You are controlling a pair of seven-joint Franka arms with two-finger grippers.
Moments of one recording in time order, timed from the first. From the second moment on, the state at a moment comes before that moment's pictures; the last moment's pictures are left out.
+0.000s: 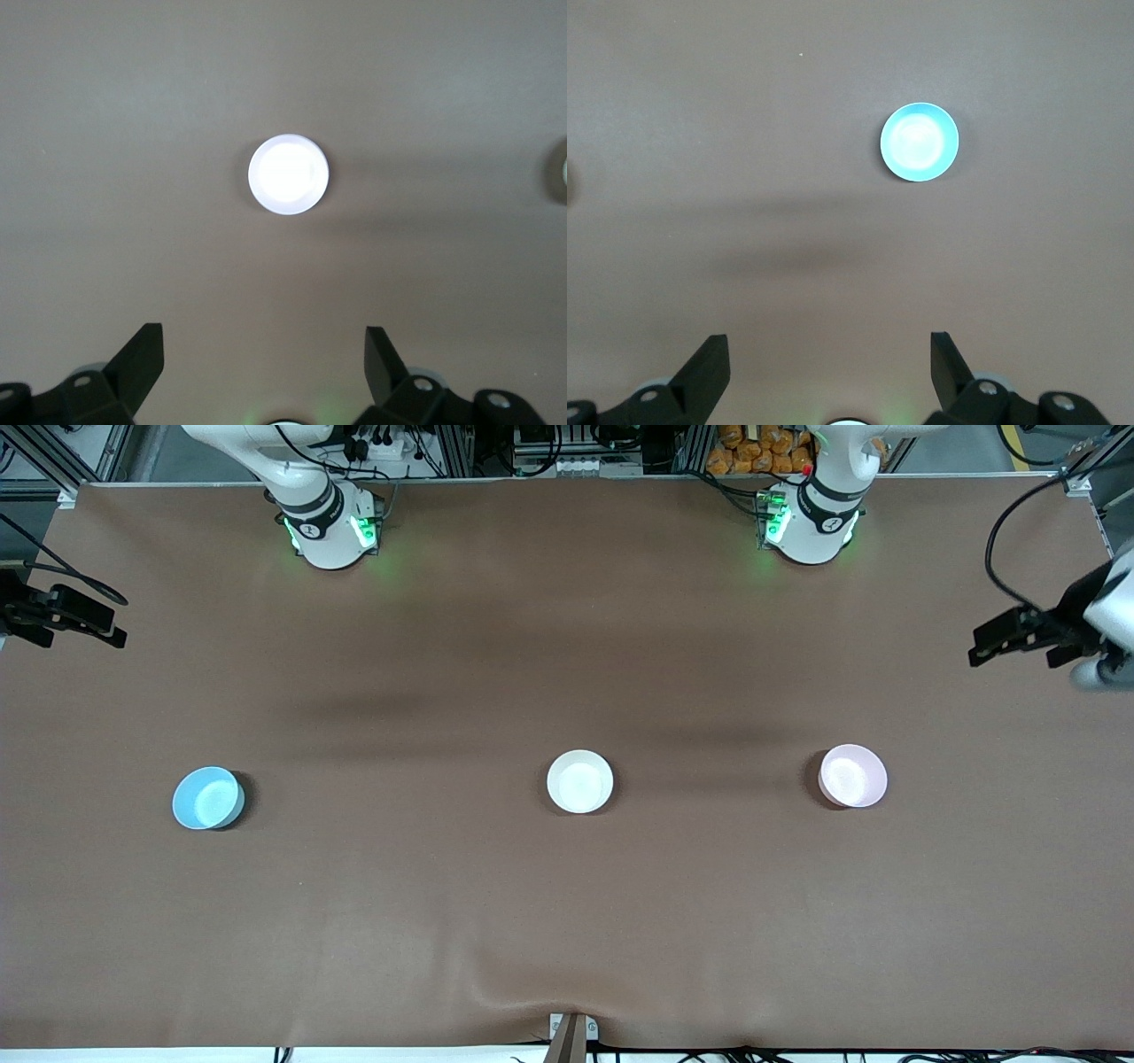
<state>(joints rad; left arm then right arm) 0.01 0.04 0.00 -1.61 -0.01 1.54 0.01 -0.02 -0.07 -0.10 -1.66 0.04 1.51 -0.07</state>
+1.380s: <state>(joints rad) 0.05 0.37 -0.01 -2.06 0.04 2.44 0.10 -0.08 0.28 -0.10 -1.64 0.03 1.72 -0.24</state>
